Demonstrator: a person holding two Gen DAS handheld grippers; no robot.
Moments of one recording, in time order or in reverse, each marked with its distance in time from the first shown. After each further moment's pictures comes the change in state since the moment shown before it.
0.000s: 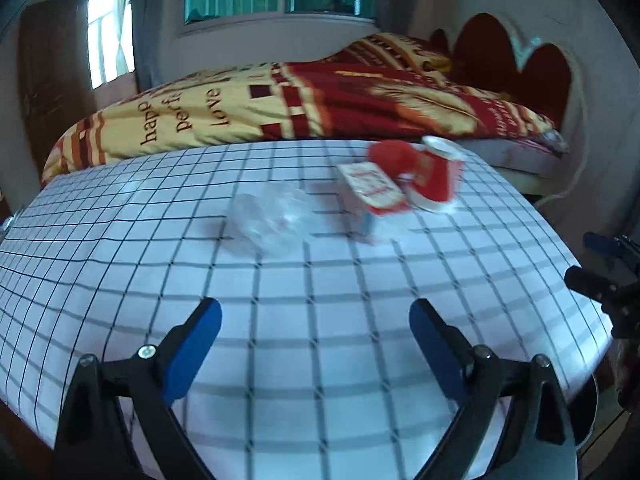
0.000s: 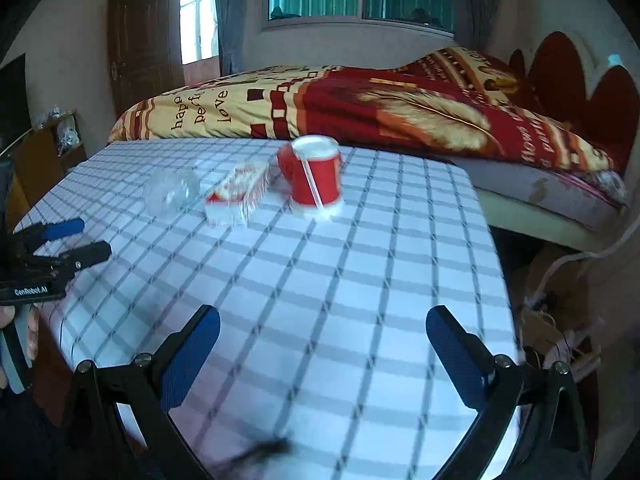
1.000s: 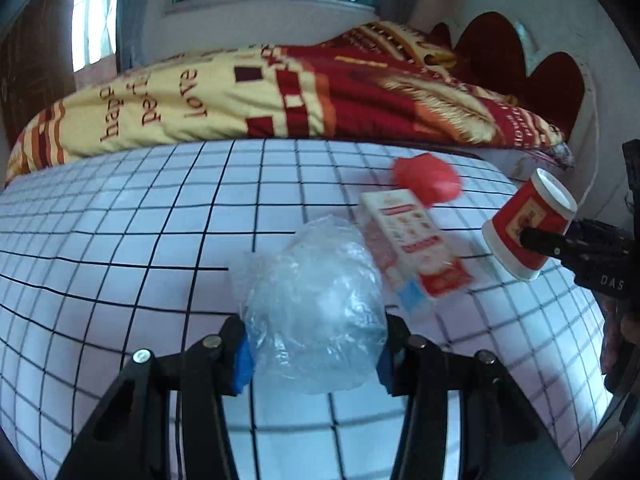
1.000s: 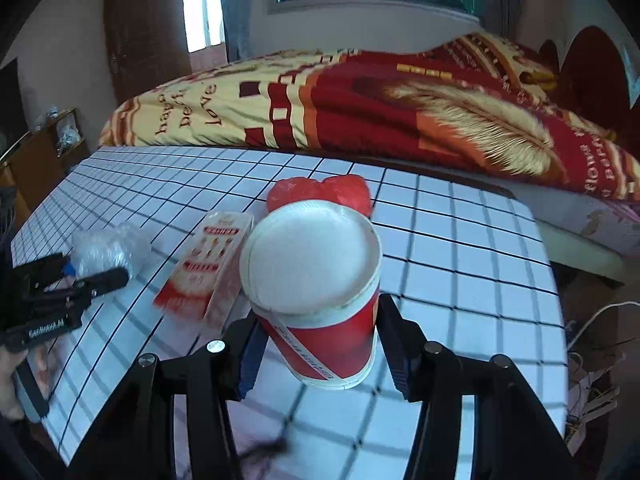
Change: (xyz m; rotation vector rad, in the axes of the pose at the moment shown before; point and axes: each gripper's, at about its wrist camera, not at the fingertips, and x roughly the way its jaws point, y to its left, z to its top) left arm 0.063 0.011 0.044 -0.001 0.045 -0.088; right arm 0.101 -0.005 0.084 -0.015 0.056 0.056
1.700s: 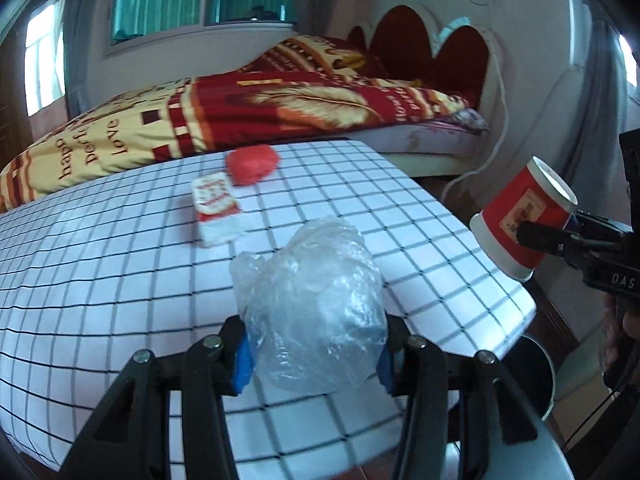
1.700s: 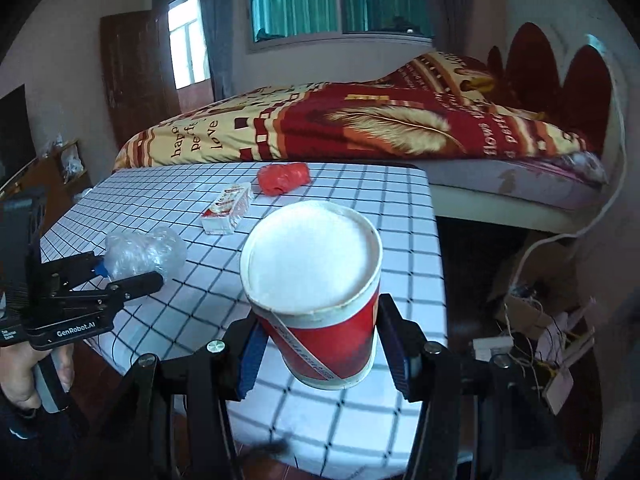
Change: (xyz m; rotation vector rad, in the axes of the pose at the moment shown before) left arm -0.093 -0.144 -0.070 0.155 -0.051 -0.150; right arm -0.196 -0.042 -0.134 0.098 -0.114 -0.049
